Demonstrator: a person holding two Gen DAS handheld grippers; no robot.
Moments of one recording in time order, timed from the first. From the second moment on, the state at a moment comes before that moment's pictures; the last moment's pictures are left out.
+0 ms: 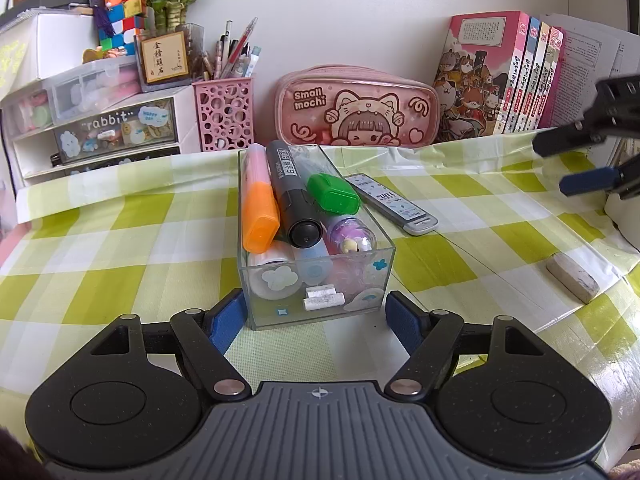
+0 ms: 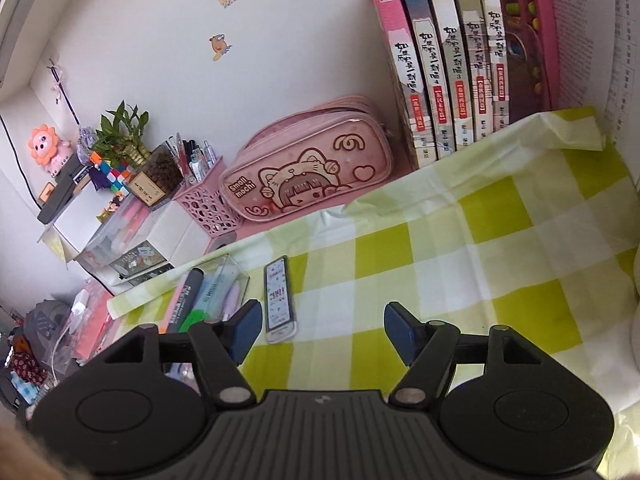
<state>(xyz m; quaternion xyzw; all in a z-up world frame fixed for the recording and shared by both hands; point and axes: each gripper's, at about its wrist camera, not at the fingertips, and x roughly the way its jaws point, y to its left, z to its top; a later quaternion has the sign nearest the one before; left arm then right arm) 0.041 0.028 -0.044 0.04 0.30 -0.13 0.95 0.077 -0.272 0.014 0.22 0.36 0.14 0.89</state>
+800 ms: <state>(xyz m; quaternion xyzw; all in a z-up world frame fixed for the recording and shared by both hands) 0.042 0.027 -0.044 0.04 0.30 -0.13 0.94 0.108 -0.156 -0.021 -0.01 0.35 0.20 0.92</state>
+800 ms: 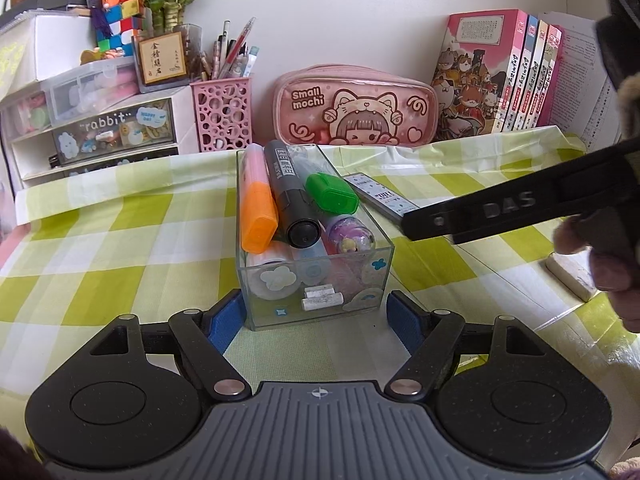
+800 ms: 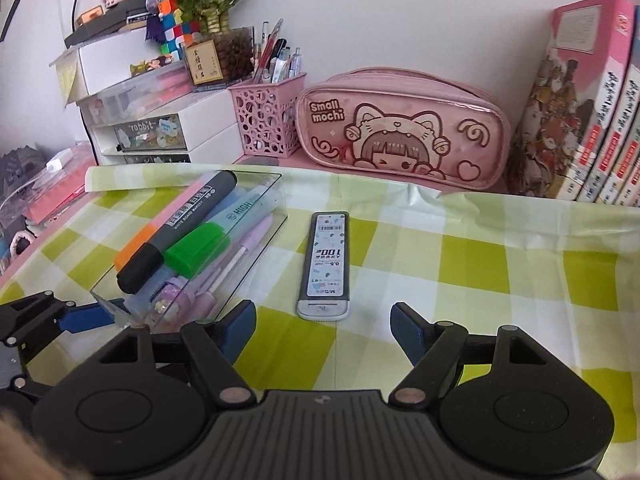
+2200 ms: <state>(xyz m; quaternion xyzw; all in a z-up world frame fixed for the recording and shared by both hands) 0.043 0.024 -0.045 0.05 0.30 -0.14 0.94 0.060 -0.174 -0.024 0.00 0.38 0.22 0.90</state>
